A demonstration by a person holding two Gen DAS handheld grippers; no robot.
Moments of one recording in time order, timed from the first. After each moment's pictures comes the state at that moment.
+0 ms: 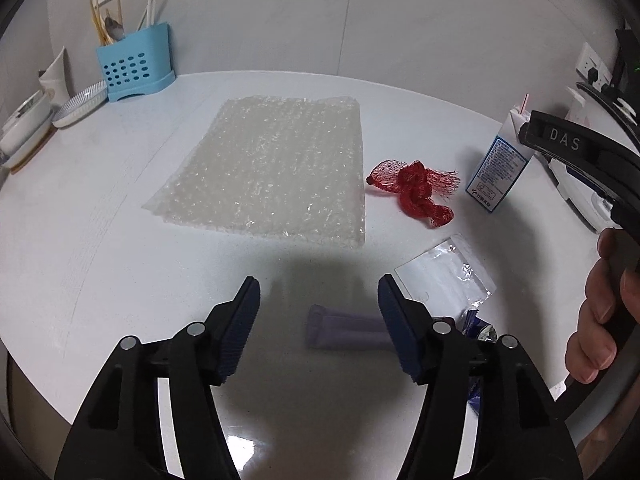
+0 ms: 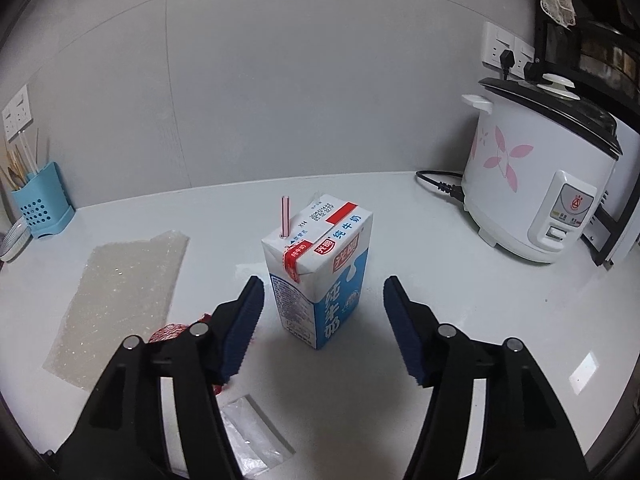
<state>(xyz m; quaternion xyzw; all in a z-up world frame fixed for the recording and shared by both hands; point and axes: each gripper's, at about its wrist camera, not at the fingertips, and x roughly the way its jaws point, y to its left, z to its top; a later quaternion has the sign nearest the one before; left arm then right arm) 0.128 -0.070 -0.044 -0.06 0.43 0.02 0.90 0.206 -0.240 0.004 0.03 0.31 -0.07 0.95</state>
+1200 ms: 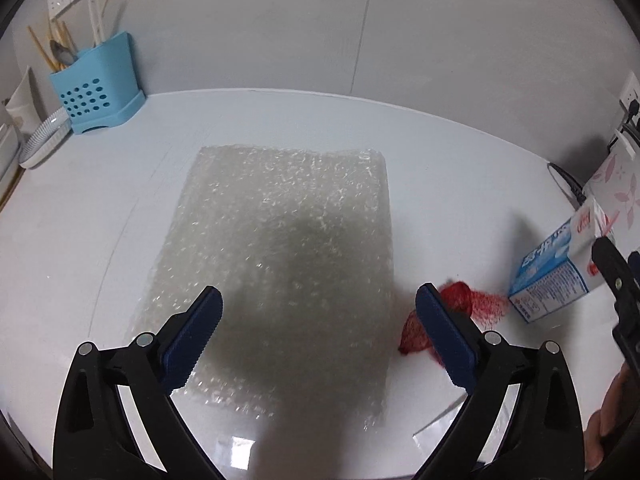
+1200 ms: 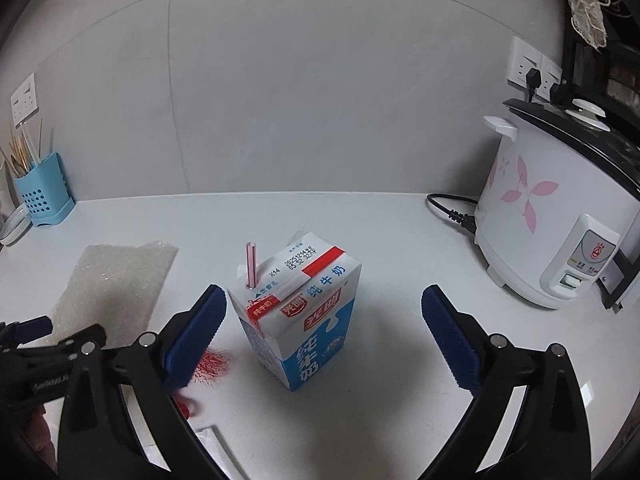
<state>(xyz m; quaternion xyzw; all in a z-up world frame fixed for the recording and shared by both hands) 0.276 -0.052 -0.032 -0.06 0.46 0.02 0.88 0.249 -0.258 0.002 0.00 0.31 -0.04 0.95</state>
